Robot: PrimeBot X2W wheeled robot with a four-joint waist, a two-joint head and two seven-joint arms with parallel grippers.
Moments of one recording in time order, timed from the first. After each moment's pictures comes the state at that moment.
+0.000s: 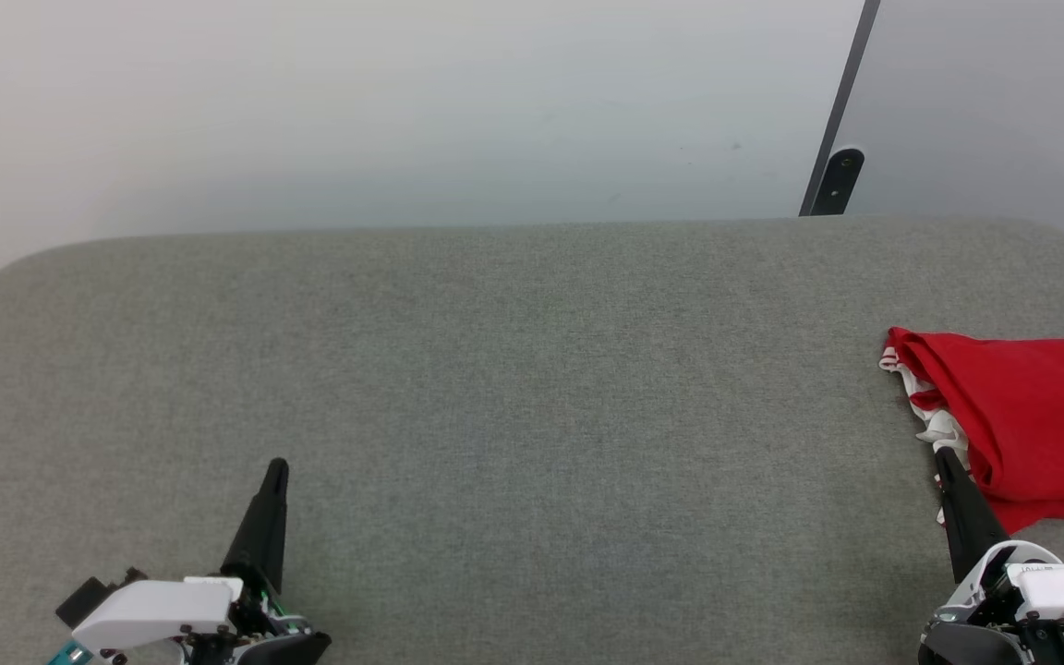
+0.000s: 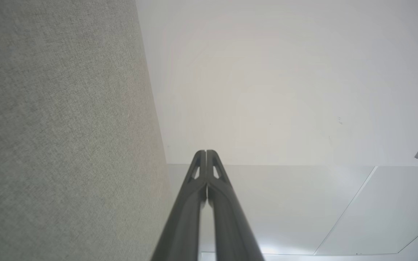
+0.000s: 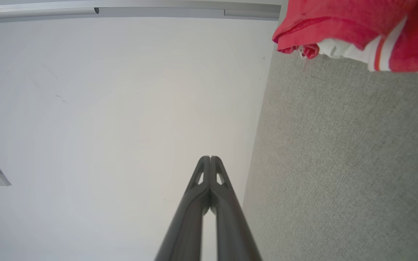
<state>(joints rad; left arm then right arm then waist) -0.10 0.06 0.10 0.25 -1.62 -0.13 0.11 -0.11 -0.05 -0.11 0.25 1.61 0.13 0.11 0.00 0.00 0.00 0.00</state>
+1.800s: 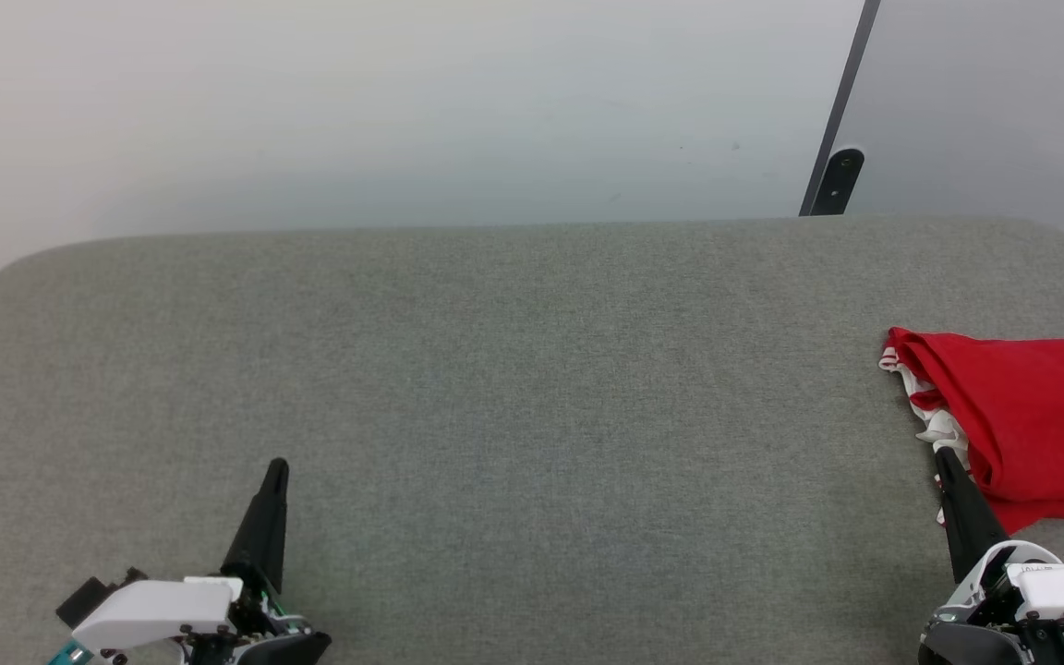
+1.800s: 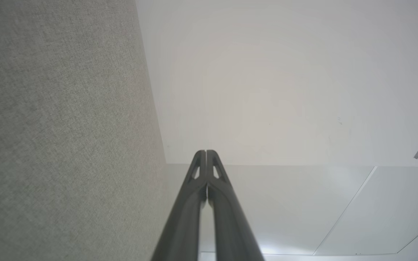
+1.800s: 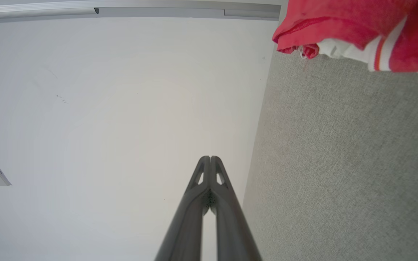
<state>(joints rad) -0.10 0.05 0.11 0.25 -1.62 -0.13 0.11 -0.11 -0.05 -0.11 0.25 1.61 0.13 0.11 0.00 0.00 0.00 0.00</state>
